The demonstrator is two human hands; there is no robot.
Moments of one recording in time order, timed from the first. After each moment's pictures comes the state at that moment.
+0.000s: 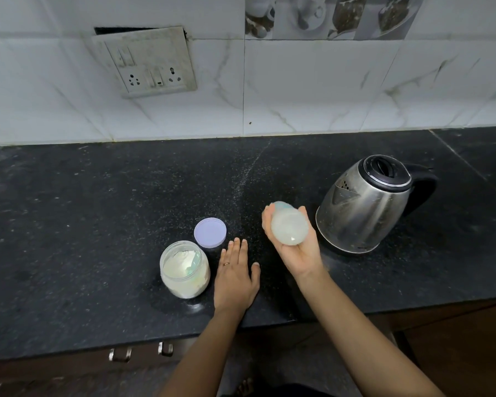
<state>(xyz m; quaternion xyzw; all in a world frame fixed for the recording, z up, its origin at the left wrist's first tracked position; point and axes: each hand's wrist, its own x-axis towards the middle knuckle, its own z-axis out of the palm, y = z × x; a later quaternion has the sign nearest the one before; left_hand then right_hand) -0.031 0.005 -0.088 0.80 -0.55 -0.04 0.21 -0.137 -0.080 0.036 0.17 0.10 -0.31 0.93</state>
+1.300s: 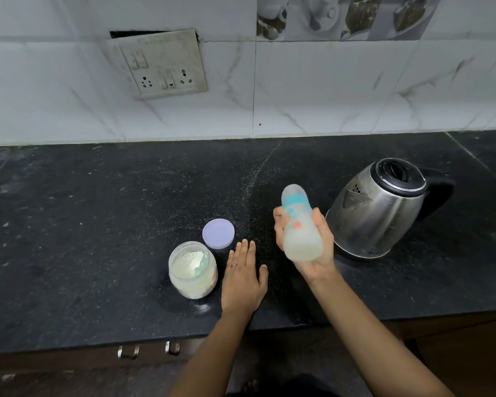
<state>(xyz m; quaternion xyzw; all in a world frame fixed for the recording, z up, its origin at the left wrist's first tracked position) -0.032 0.005 -0.083 0.81 -0.55 -0.05 0.21 -0.138 -0.077 0.050 -0.04 0.15 -0.31 0.94</state>
